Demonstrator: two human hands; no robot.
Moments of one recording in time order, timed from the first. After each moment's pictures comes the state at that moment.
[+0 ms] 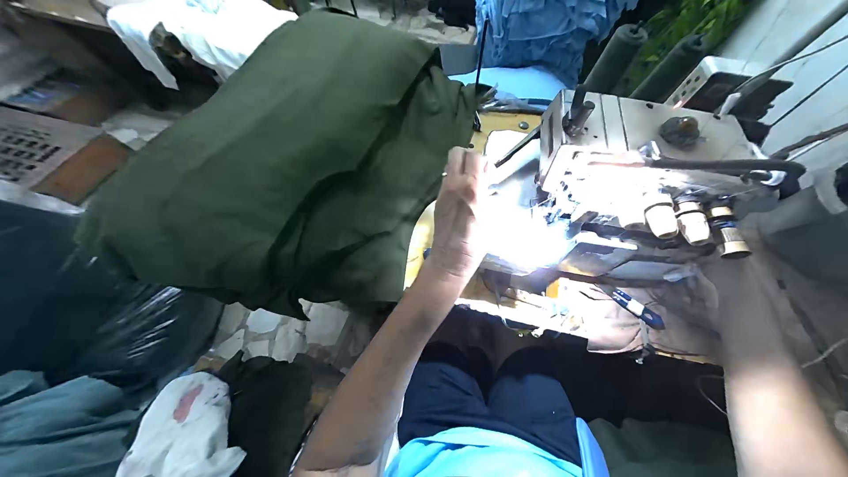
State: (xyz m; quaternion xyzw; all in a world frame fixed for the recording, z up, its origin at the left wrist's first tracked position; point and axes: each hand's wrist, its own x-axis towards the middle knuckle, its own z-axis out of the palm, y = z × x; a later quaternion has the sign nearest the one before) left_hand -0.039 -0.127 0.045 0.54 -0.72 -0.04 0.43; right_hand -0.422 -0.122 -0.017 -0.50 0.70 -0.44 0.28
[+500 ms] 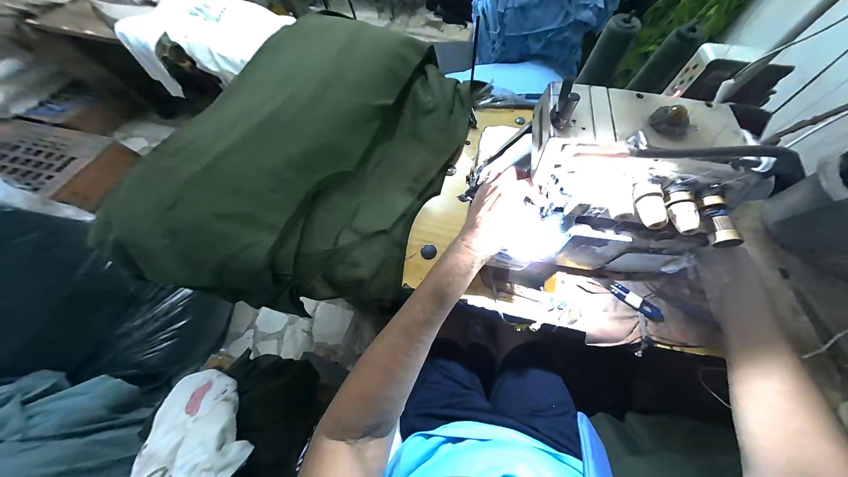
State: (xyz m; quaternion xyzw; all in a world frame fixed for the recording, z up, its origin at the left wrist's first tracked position) left_hand -0.067 -0.149 0.041 0.48 -0.80 -0.20 0.29; right_hand -0.416 -0.133 -0.013 -0.47 0.73 -0.41 0.28
